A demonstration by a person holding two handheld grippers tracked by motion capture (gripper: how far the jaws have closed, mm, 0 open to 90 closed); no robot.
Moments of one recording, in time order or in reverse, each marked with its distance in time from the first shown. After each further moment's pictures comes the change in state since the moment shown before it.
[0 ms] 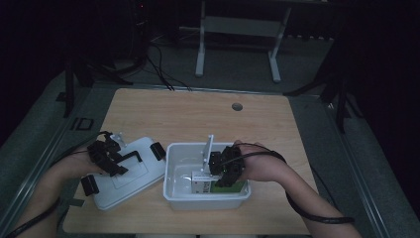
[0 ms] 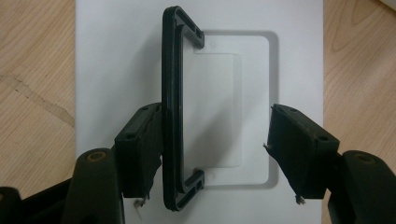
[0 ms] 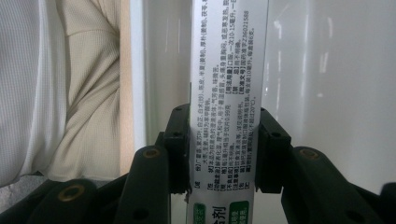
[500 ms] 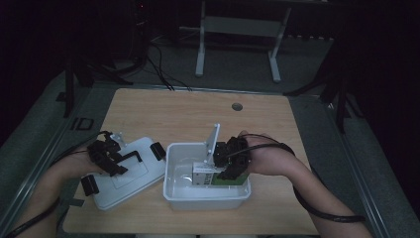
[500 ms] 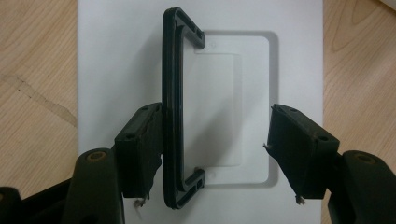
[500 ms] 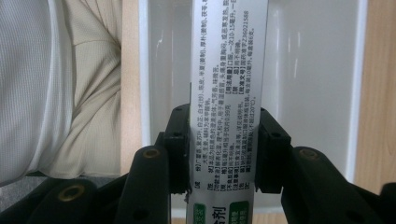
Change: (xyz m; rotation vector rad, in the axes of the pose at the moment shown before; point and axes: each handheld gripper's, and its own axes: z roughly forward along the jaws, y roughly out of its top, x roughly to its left) left arm 0.000 0.000 -0.002 0.002 0.005 0.000; right arm 0.003 0.001 -0.042 -0.035 -0.051 -0.002
